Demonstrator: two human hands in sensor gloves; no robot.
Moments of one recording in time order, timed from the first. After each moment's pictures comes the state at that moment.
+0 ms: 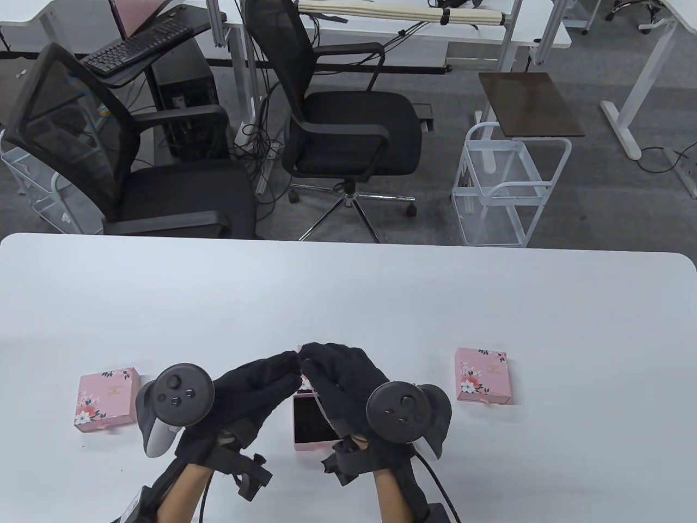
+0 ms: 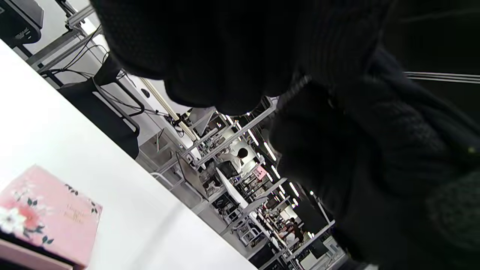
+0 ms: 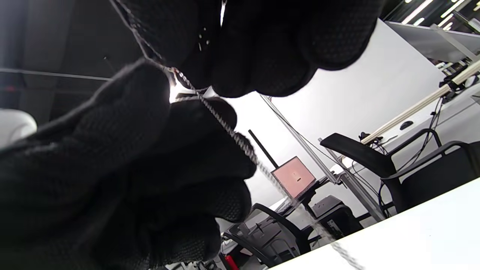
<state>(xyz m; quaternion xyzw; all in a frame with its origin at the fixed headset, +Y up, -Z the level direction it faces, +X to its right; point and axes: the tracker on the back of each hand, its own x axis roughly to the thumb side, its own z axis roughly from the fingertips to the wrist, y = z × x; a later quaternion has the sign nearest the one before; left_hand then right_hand) -0.193 -0.610 -0.279 0.04 -0.17 0.45 0.88 0.029 -0.587 -0.276 0.23 -0.17 0.87 0.40</state>
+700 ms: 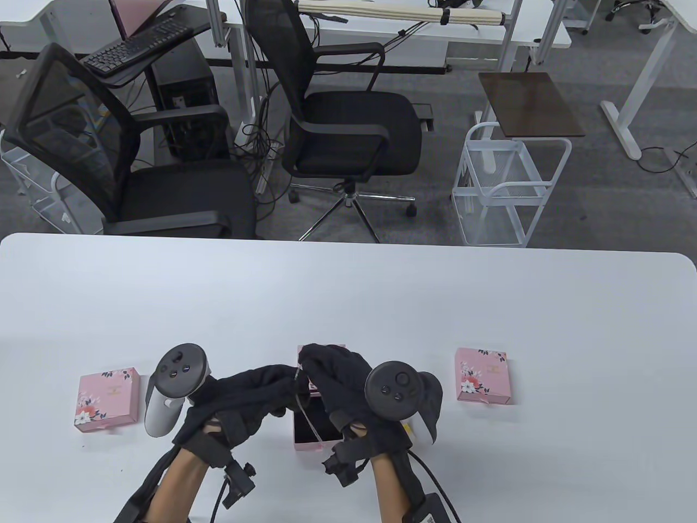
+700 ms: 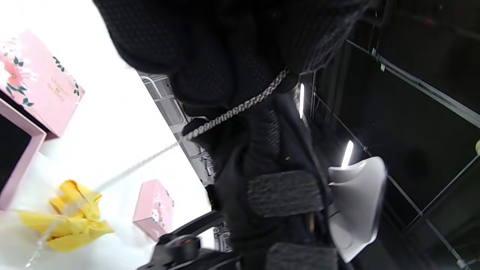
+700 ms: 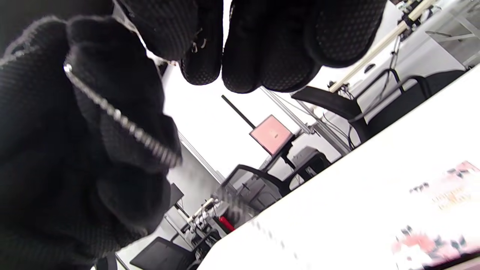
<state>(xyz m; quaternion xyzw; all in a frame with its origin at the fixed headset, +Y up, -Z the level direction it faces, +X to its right) -0.202 -0.634 -0.302 -0.13 -0.20 0.60 0.76 0.032 -0.626 -0.308 0.20 -0.05 0.87 0.44</state>
